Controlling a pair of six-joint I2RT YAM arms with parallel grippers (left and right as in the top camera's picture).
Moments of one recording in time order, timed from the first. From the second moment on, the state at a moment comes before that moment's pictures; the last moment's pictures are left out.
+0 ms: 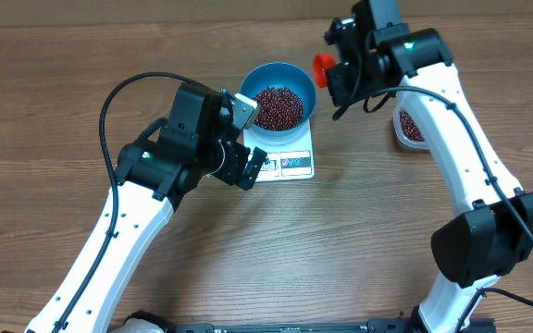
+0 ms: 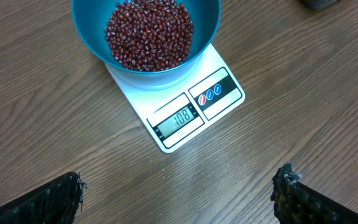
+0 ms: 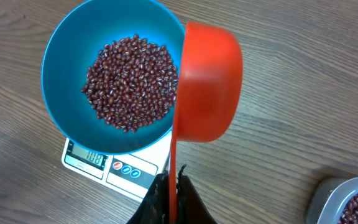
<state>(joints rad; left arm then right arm) -0.40 1.38 1.29 -0.87 0.15 0.08 0.29 1.93 1.93 -1.11 -0.17 -0.06</state>
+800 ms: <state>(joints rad) -0.40 1.38 1.29 -0.87 0.15 0.08 -0.14 1.80 1.93 -1.32 -0.34 -0.03</state>
